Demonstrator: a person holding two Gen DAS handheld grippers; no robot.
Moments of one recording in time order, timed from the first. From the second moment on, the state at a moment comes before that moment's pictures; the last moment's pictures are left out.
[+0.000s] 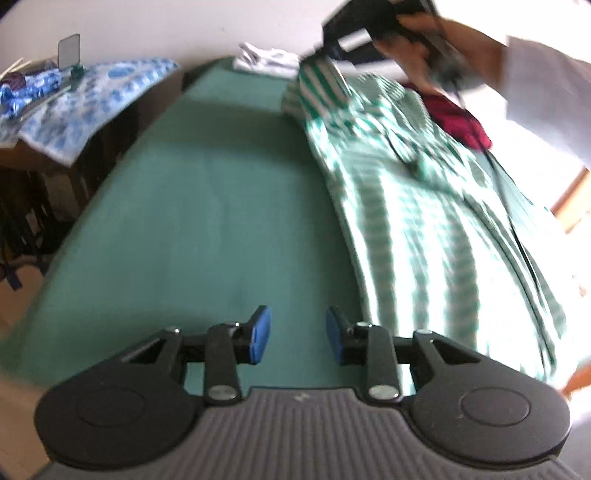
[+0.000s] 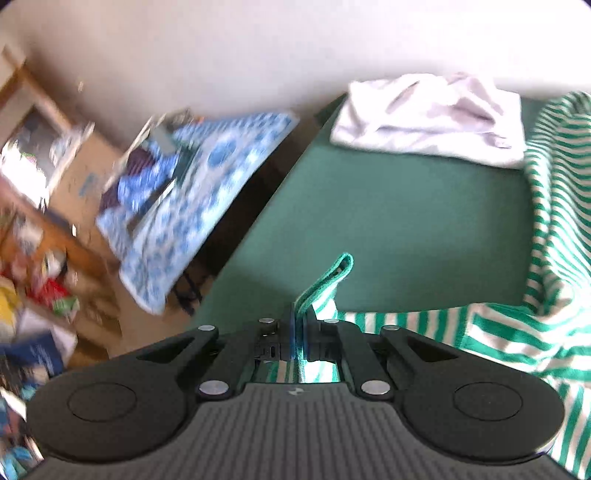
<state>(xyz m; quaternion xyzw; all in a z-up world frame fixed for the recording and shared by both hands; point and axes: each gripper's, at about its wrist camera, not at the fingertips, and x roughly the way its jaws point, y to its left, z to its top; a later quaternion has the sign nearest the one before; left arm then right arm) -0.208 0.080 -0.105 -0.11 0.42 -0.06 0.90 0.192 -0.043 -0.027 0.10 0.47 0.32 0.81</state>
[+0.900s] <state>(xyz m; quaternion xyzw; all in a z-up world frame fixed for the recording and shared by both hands) -0.254 0.020 -0.163 -0.05 0.44 -0.13 0.89 0.181 -0.077 -0.005 0.11 0.44 0.31 0.83</state>
